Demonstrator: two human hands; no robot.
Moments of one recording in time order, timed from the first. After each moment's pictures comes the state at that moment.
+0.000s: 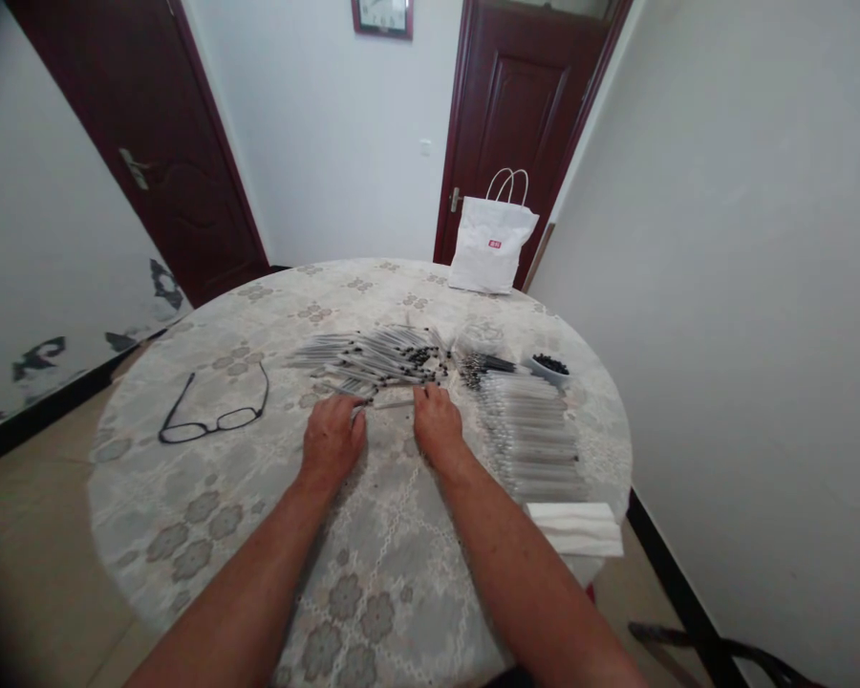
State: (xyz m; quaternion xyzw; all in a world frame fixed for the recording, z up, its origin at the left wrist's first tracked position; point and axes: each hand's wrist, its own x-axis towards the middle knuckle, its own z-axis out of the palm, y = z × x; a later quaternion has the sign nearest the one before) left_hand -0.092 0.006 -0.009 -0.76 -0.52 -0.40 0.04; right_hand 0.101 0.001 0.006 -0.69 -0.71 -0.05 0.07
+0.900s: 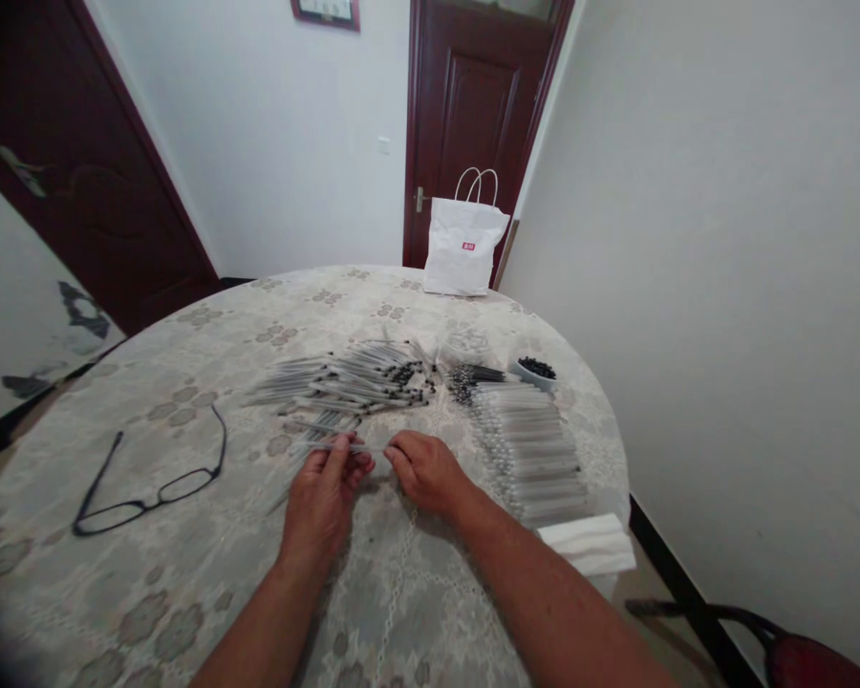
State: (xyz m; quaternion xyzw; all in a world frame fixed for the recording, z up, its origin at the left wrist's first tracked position) left_hand -0.063 -0.006 0.009 -0.29 -0.43 -0.59 -0.61; right_hand 0.105 -0.022 0.016 -0.52 -0.78 0.15 0.32
